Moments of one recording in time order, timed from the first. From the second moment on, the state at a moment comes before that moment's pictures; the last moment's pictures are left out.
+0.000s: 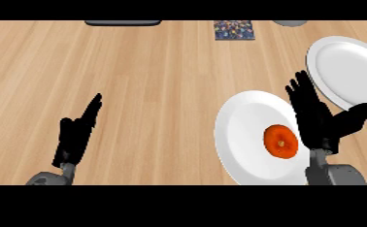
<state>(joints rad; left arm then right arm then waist) -0.06 0.38 -0.28 -1.30 0.23 0.21 0.03 -0.09 -0.21 0.04 -1.52 -0.33 -0.24 0.11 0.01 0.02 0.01</state>
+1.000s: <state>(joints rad) 0.06 0.32 -0.22 -1.44 0.35 0.23 0.09 0.48 -0.09 -0.15 -2.10 0.22 -0.93 -0.35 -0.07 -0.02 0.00</state>
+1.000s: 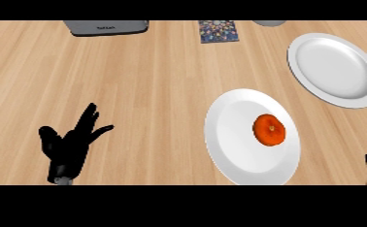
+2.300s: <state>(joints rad) -0.03 0.29 -0.26 -1.45 0.31 0.20 0.16 0.86 0.00 0.33 -2.26 1.25 -0.68 0.57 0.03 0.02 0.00</state>
